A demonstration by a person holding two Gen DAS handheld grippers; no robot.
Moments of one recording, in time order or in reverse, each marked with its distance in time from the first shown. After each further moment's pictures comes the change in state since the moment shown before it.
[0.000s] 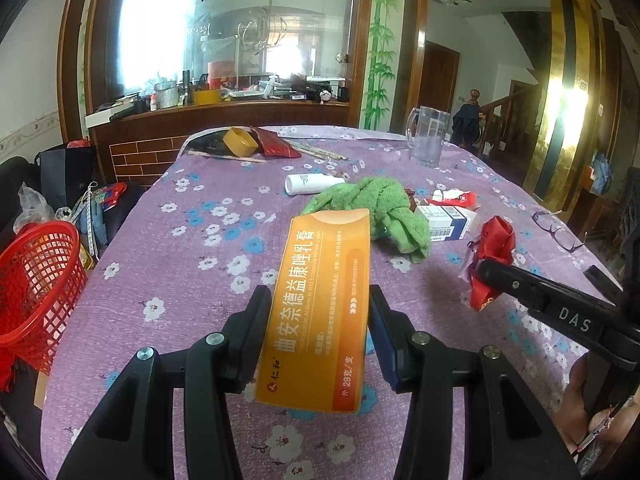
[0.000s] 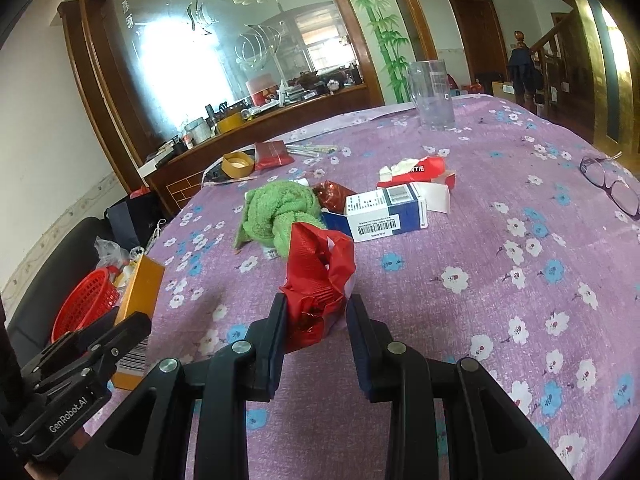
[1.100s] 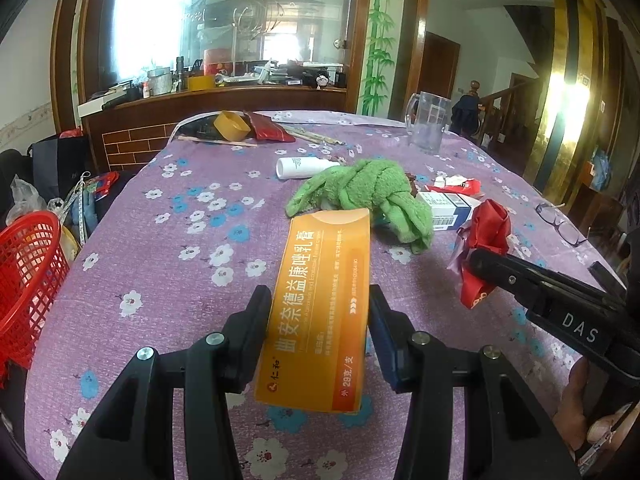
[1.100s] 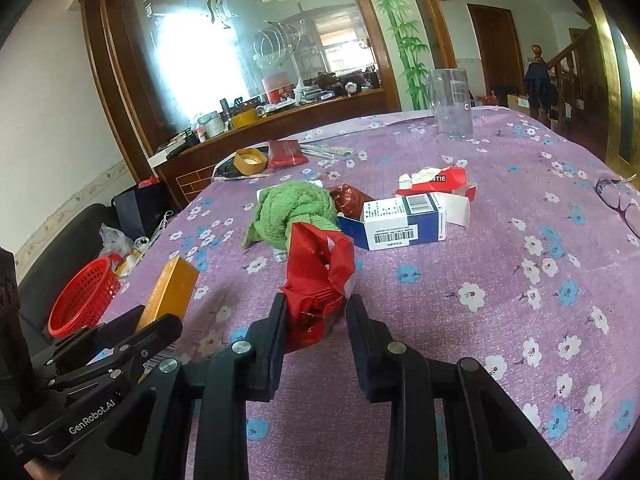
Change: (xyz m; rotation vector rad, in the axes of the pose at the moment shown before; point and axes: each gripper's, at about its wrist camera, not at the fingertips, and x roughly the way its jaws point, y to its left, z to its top) left arm 0.026 -0.008 -0.002 -0.002 0.048 -0.009; right arm 0.014 0.006 0.002 -0.065 0.000 0.024
